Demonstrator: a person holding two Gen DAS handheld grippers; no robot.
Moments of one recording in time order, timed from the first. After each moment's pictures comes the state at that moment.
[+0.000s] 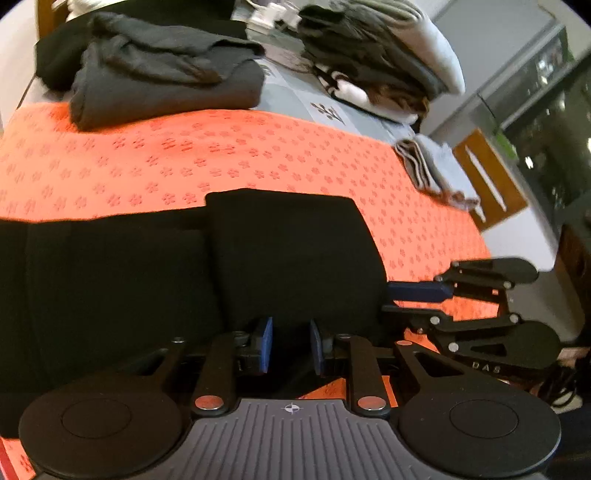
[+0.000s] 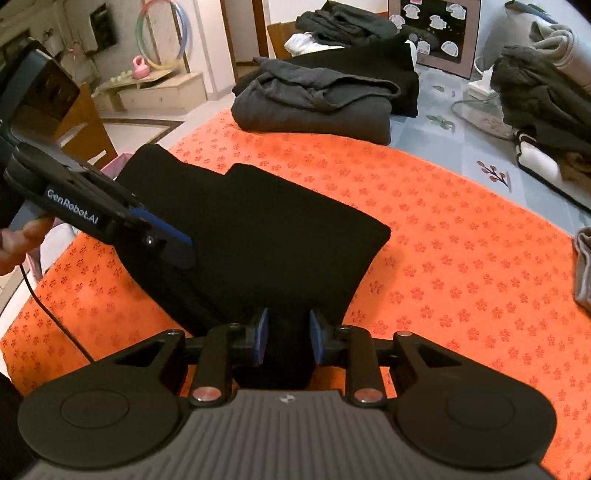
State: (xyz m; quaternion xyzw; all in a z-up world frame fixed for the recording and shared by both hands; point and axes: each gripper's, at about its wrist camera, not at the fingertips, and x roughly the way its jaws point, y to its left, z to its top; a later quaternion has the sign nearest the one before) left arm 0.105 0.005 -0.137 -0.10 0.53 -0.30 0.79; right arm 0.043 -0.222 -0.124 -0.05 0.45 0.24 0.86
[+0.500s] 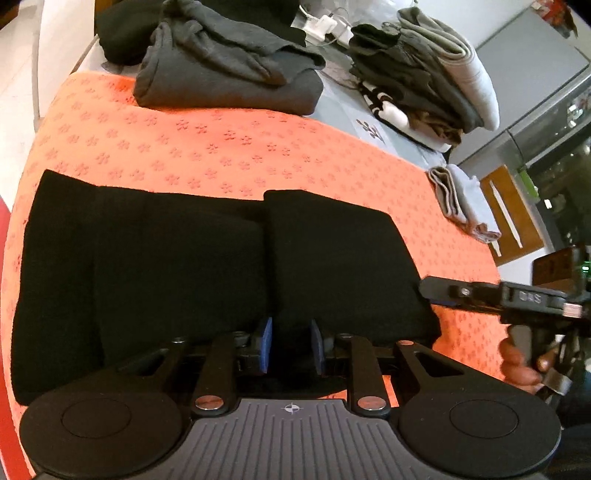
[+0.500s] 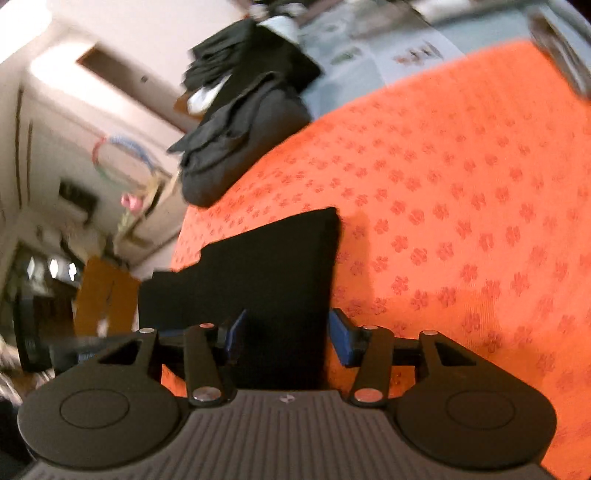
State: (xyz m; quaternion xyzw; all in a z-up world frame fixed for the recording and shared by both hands) left arm 0.104 0.029 -0.145 -0.14 0.53 -0.25 0.80; right arm 0.074 -0.305 -0.171 0.33 0.47 0.20 0.80
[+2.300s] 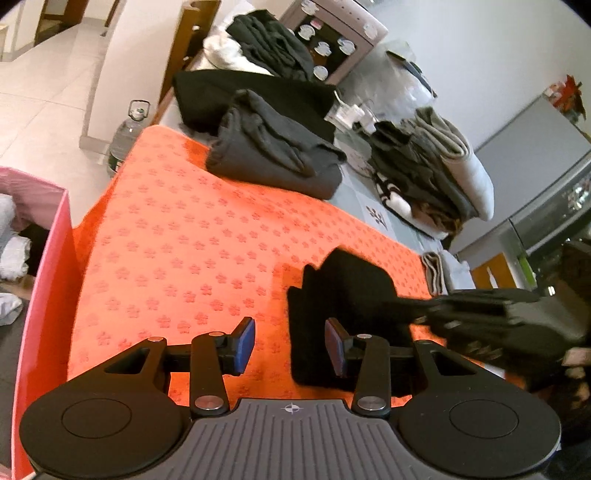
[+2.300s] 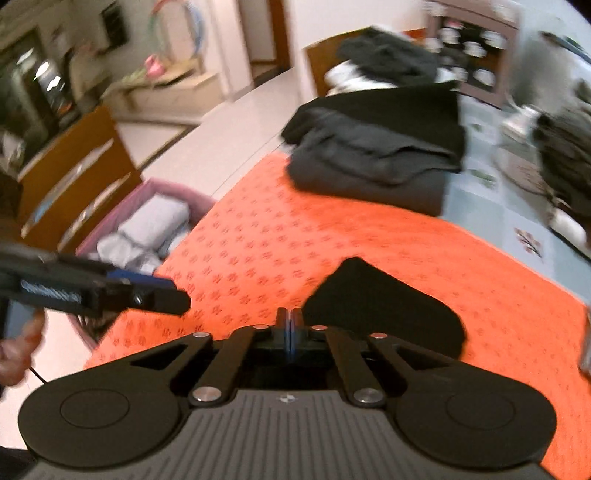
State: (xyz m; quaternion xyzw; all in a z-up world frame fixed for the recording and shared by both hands) left arm 0.052 0.086 -0.085 -0.23 0.45 -0.18 0.84; right arm 0.077 -0.132 -0.054 -0.07 0.46 0.26 0.85
